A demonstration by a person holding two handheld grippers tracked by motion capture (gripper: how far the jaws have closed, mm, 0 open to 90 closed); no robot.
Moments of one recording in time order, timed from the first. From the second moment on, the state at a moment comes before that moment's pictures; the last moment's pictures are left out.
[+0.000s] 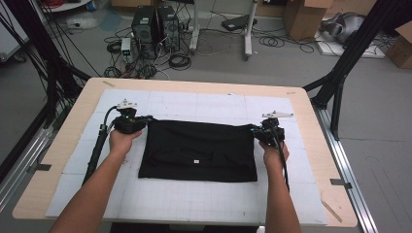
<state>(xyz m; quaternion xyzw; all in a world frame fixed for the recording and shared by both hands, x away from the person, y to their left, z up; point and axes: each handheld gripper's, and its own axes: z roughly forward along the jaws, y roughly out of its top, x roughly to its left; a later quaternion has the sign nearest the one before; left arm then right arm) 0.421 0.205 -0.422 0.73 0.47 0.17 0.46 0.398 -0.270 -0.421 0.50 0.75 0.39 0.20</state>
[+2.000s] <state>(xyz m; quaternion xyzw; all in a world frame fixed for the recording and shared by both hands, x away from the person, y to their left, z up) 0.272 0.204 -0.439 0.82 0.32 0.13 0.46 0.263 -0.271 -0.424 0.35 0.84 0.39 0.12</state>
